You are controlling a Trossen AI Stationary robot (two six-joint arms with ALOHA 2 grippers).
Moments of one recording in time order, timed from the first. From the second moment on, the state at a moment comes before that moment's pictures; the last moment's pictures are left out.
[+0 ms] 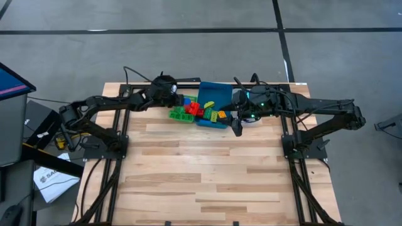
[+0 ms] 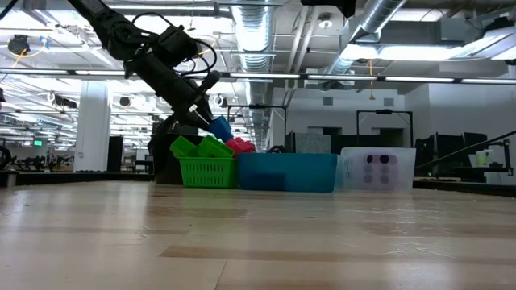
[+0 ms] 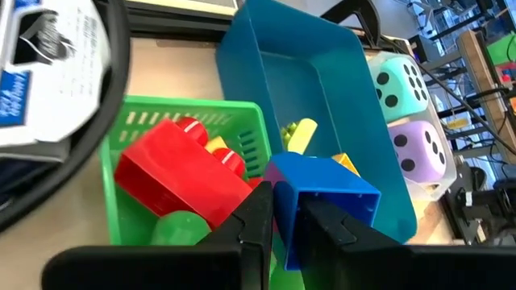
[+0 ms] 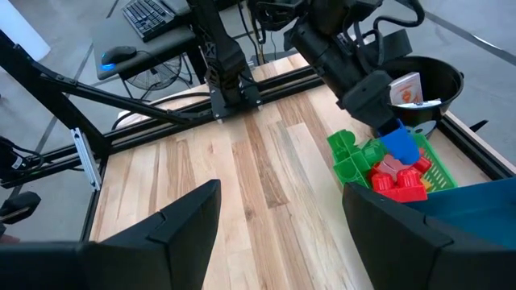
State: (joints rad) left arm 0.57 1.43 0.75 0.07 0.04 -0.82; right arm -0.04 1.27 1.31 -0.49 0.05 0.28
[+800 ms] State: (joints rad) left arm 0.54 1.43 0.75 0.07 -0.01 -0.82; right arm -0.04 1.27 1.31 -0.49 0.05 0.28
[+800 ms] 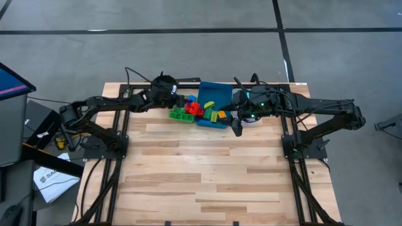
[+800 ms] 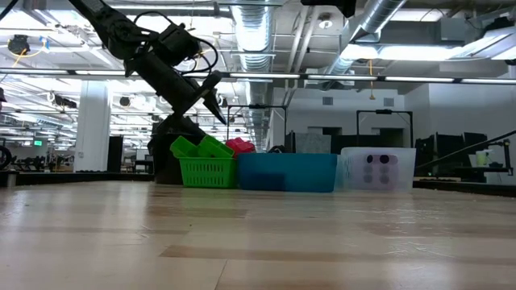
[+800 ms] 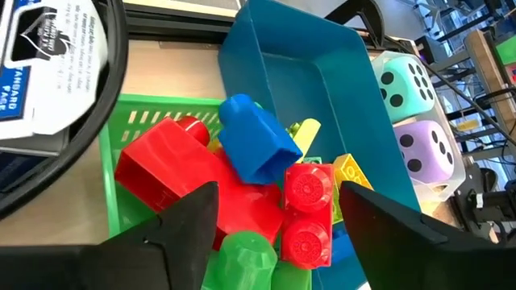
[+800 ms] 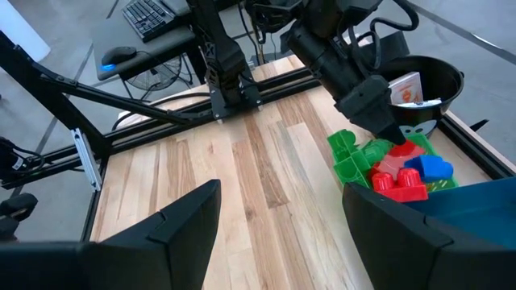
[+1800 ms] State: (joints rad) left arm 0.27 0.82 0.75 -0.20 0.08 -0.44; right arm -0.02 1.10 1.28 -0.63 -0.03 0.37
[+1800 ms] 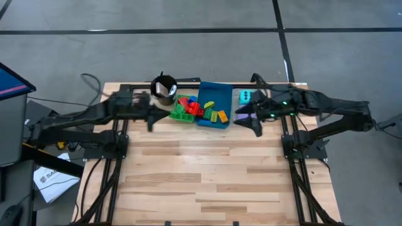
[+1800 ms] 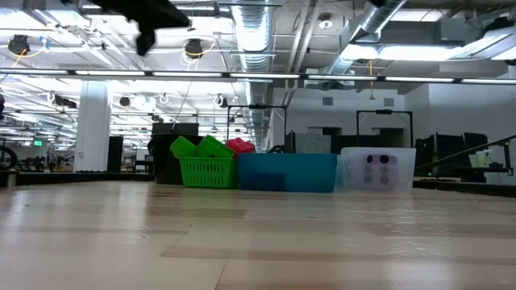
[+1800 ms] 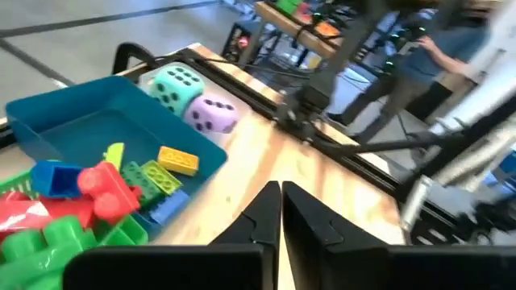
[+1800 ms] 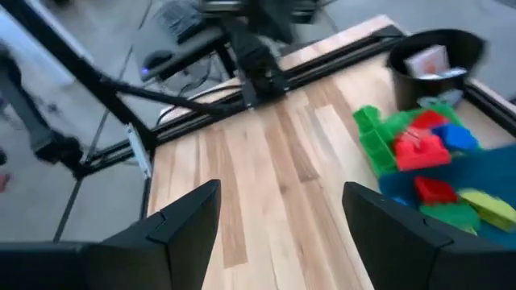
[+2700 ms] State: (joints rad) left arm -0.08 0.12 0.22 -0.18 -0.04 -0.75; right arm 0.43 0.31 0.39 -0.32 0.39 0.77
